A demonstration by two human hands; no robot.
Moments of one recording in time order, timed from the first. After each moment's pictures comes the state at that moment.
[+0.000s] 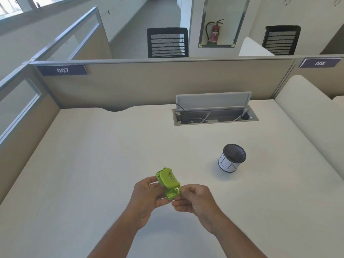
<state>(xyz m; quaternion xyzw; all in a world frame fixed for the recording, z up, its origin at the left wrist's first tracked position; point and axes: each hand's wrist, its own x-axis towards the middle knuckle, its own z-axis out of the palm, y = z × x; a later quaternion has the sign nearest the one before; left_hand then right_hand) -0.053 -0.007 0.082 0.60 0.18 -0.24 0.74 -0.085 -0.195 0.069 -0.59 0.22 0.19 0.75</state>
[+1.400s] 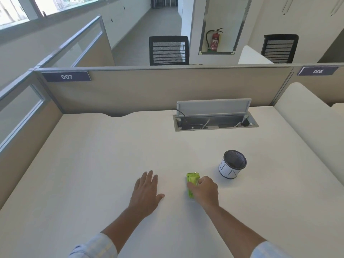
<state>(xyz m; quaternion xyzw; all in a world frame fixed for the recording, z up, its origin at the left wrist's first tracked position) -0.002 0.008 -0.002 0.98 -0.12 -0.15 0.08 -0.024 -0.216 0.022 -0.85 0.33 0.07 0.41</state>
